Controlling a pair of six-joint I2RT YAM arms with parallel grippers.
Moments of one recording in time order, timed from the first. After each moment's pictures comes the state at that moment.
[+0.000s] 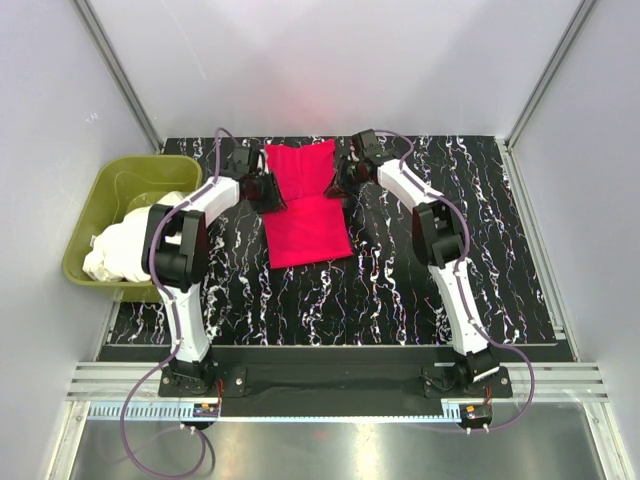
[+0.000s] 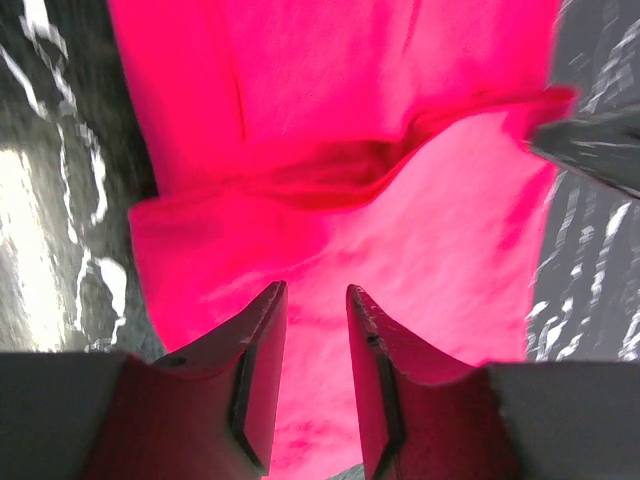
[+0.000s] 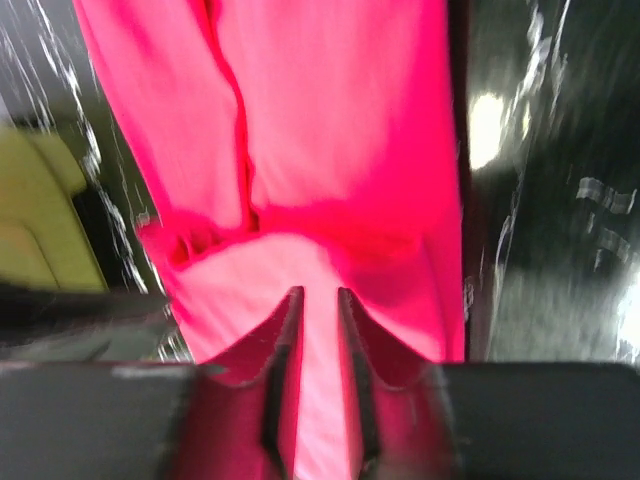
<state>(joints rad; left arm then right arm) -0.21 2.02 1.50 -0.43 0.27 -0.48 0.40 2.56 2.26 -0.58 -0.41 0.73</state>
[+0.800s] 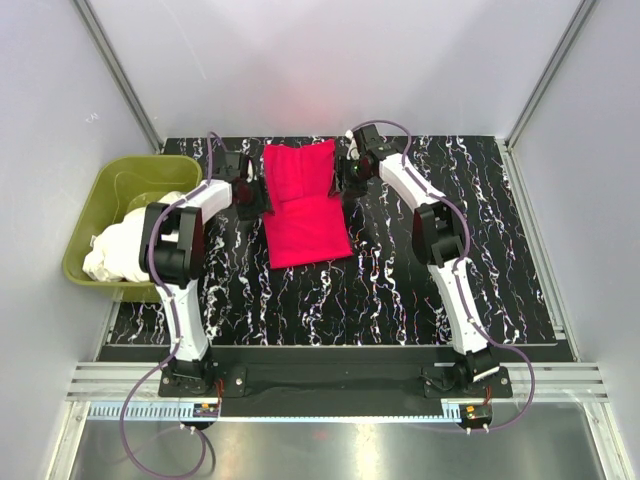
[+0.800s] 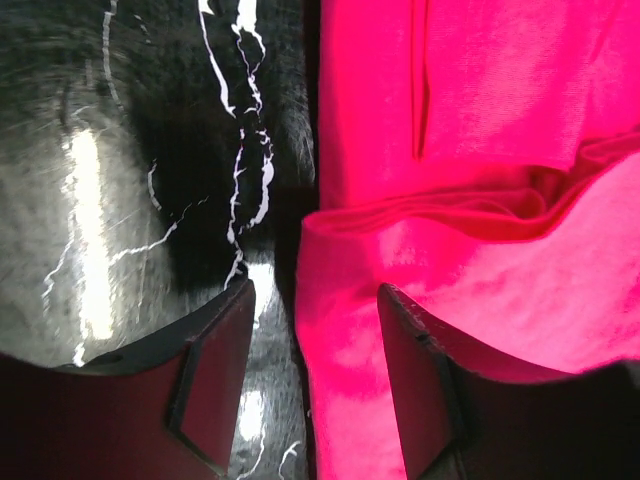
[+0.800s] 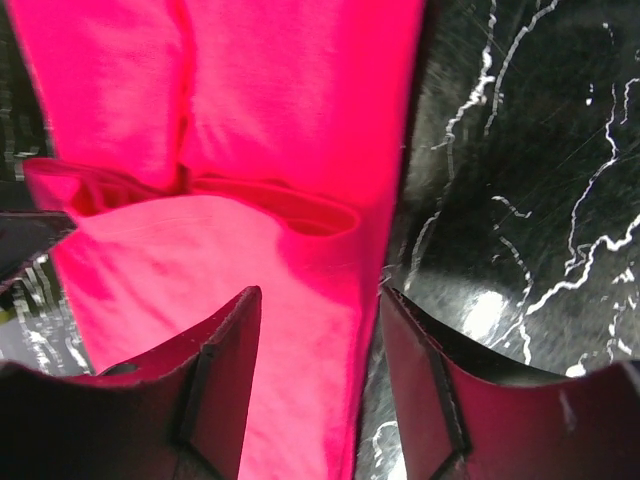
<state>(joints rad) -0.15 2.03 1.45 -0.43 0.16 -0.42 0.38 2.57 2.37 -0.77 -0.38 0.36</state>
